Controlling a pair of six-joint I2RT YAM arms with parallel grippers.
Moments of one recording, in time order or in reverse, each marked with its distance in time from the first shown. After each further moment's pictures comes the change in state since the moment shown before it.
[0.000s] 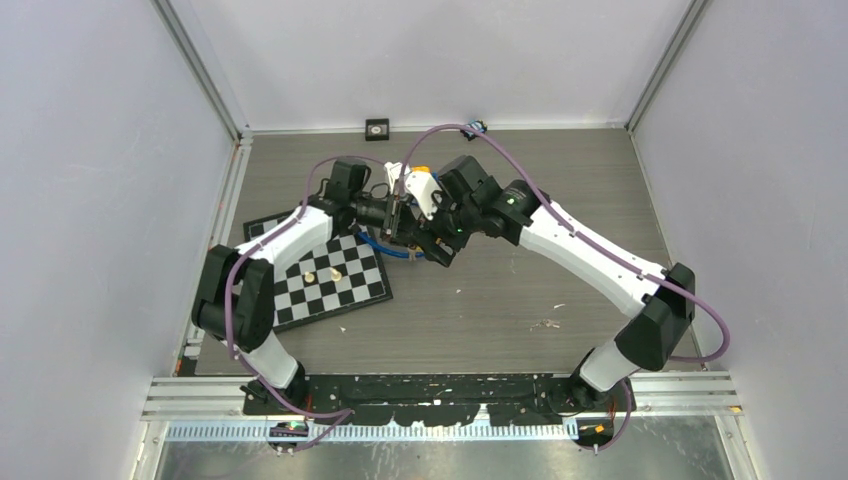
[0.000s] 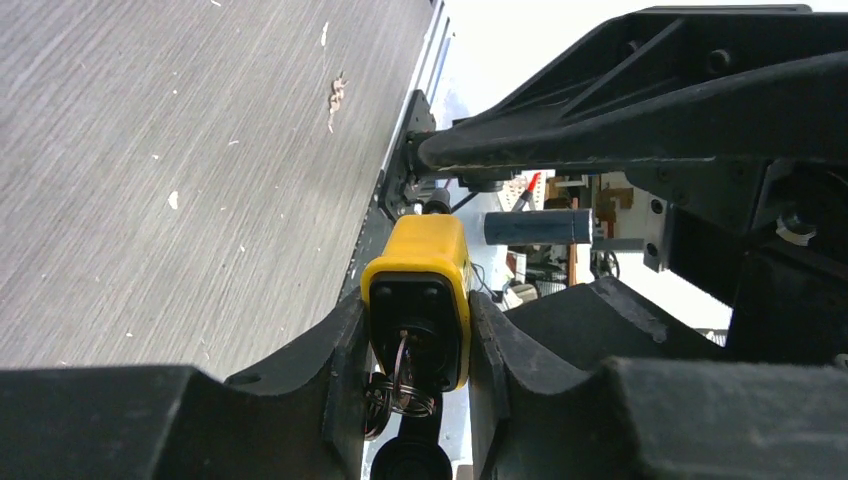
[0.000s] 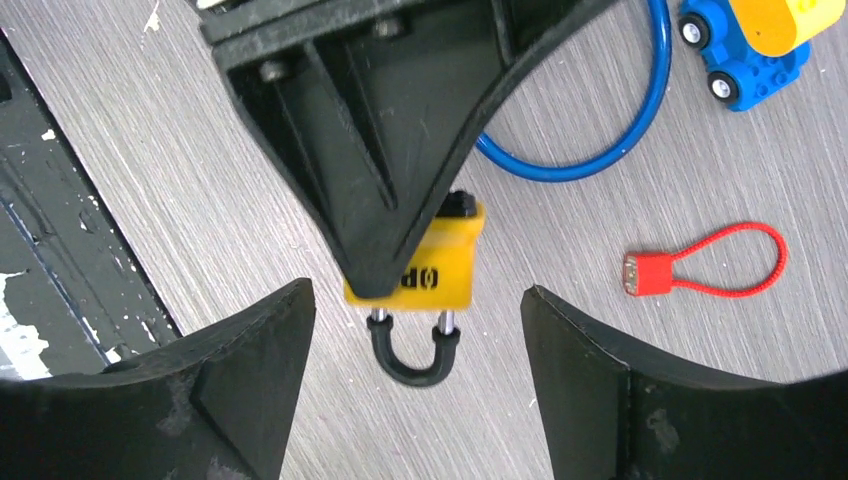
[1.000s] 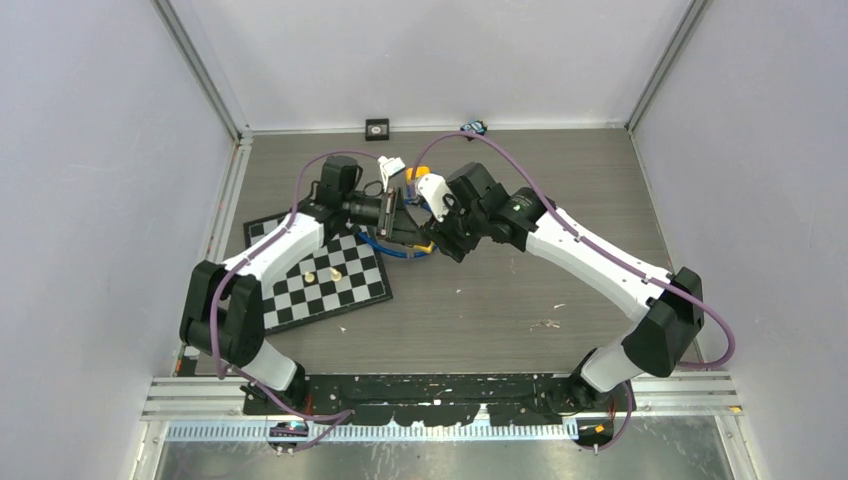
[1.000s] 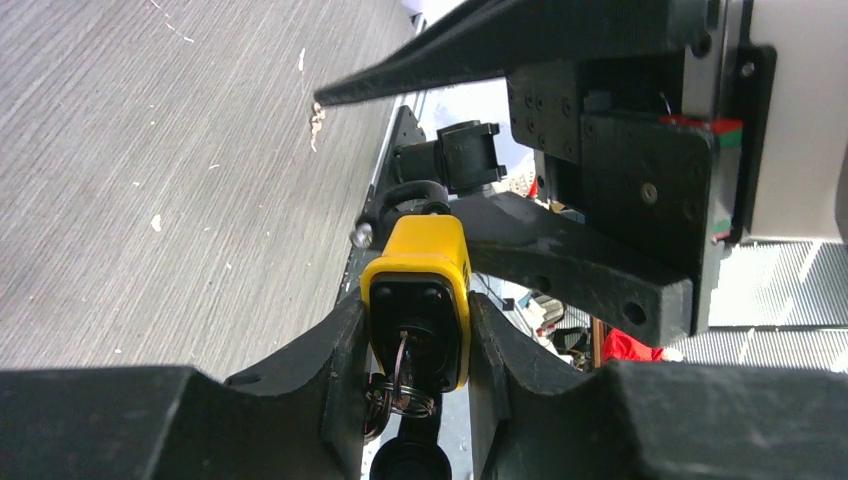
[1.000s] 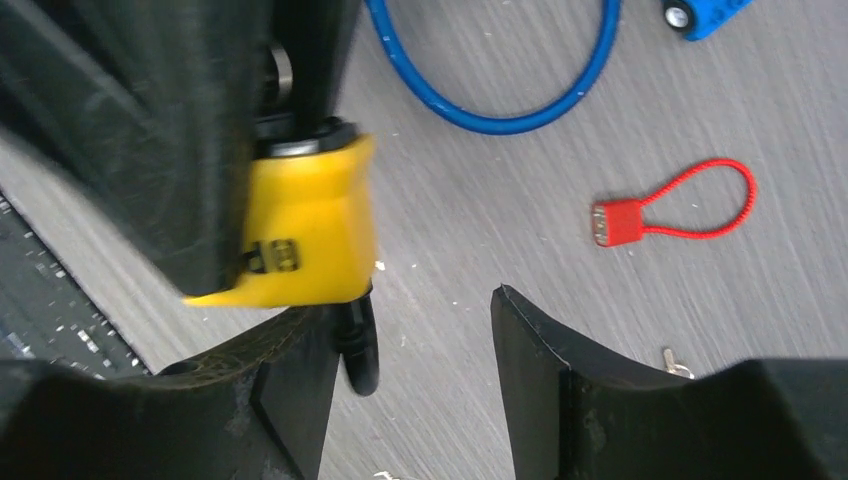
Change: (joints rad) left arm 0.005 -0.091 -0.030 0.054 0.003 -0.010; right arm -0.037 -0.066 -0.112 0.036 0.075 0.003
